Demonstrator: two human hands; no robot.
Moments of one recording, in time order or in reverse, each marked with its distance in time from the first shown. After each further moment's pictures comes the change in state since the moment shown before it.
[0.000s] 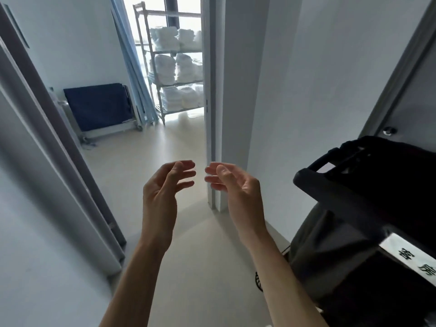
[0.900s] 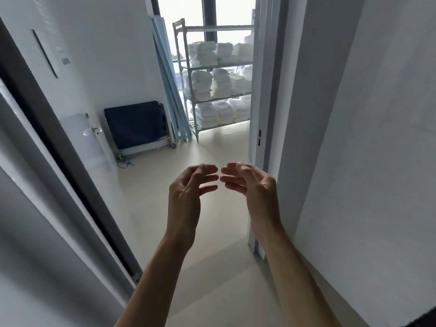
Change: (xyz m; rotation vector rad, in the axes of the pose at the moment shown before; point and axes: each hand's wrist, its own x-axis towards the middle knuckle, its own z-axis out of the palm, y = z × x) left_hand 0.370 -0.111 -0.064 0.050 0.060 -0.050; right_hand 0.361 0.106 0.181 0.139 -0.024 0.088
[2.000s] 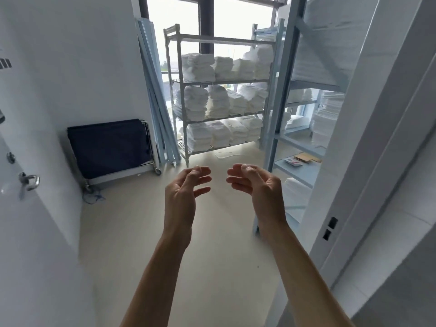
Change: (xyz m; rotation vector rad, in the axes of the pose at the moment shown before) left_hand 0.581 -0.178 -0.047 -0.107 0.031 -0.040; right_hand 0.542 0.141 0.189 -0.090 0.049 -0.090
